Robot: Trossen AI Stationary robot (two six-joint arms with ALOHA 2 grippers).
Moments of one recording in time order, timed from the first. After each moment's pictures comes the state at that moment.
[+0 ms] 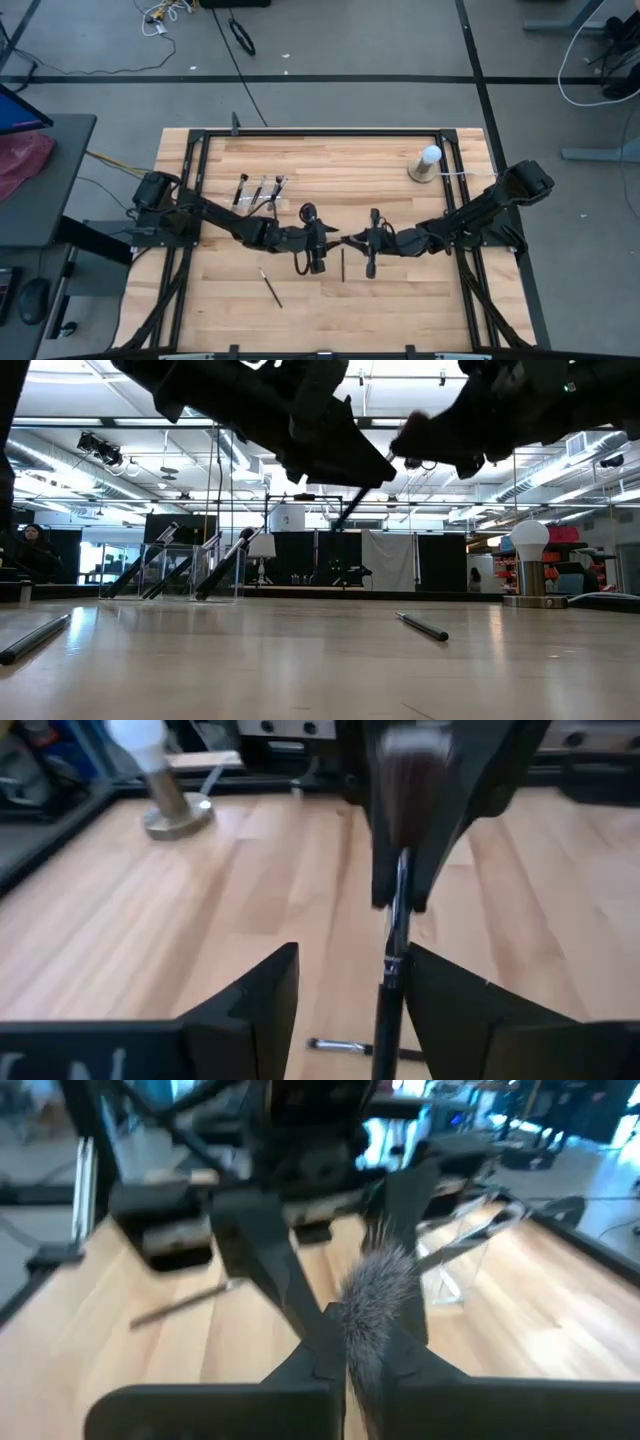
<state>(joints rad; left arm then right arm) -0.27 1.79 0.97 0.41 -0.44 -0.09 0.42 1.50 0.53 0.73 0.51 0.08</state>
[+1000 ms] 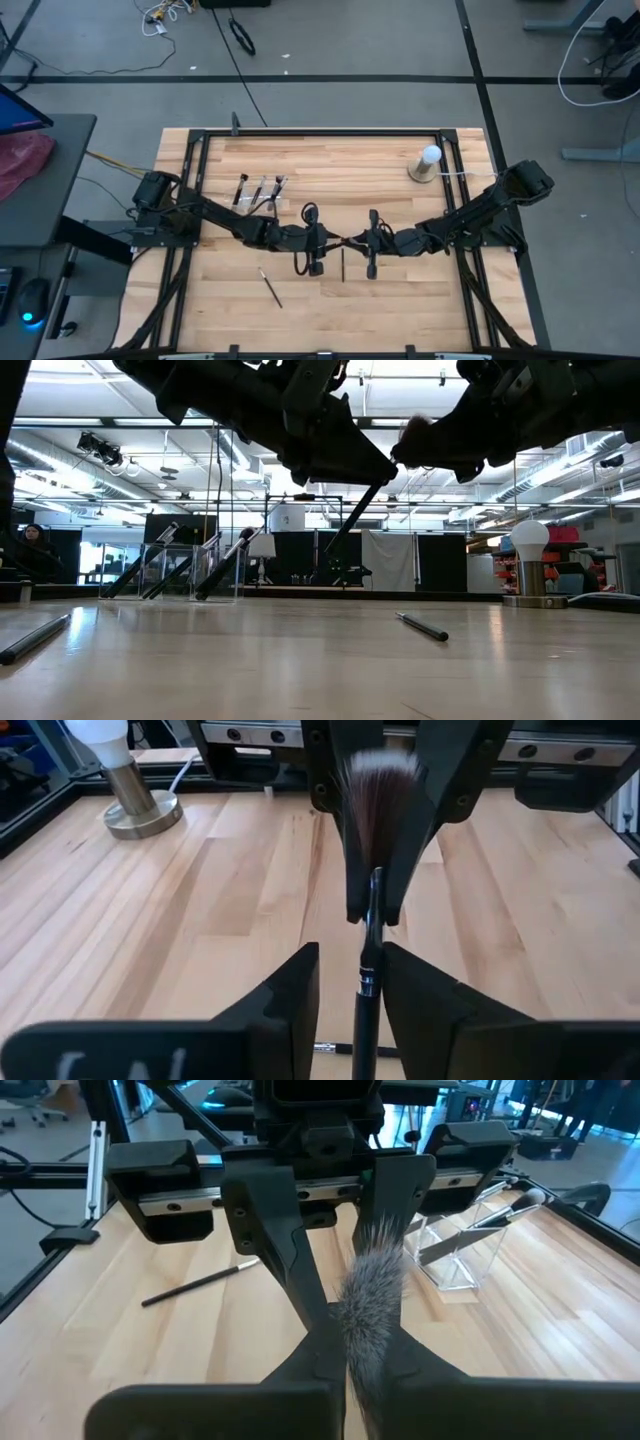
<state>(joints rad) -0.25 1.79 0.97 0.41 -0.35 -0.10 0.42 1.50 0.53 0.71 0.47 0.09</state>
